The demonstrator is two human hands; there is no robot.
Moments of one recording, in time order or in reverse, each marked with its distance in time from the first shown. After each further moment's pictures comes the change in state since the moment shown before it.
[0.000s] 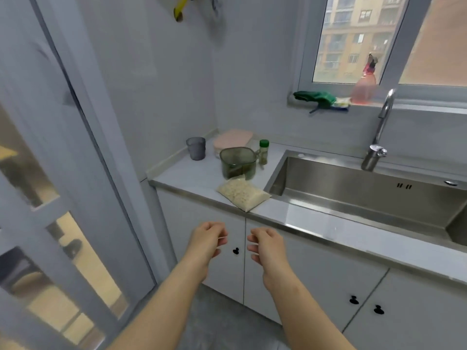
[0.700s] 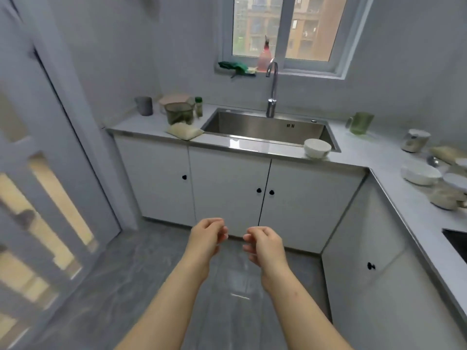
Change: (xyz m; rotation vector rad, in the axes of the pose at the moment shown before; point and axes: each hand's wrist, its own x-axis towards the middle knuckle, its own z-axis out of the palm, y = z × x) left_hand -0.406 -0.148 0.006 -0.032 -0.243 -0.041; right_hand -0.389 0.143 -0.177 0.049 0.233 0.028
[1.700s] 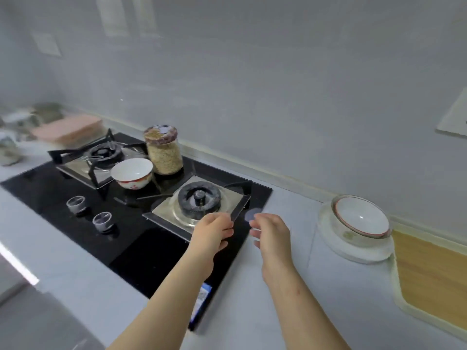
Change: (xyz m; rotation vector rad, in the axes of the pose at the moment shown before) left_hand -0.586 -0.258 0.436 0.503 -1.257 -0.116; right_hand -0.476 0.176 -0.606 0.490 1.311 -0.148
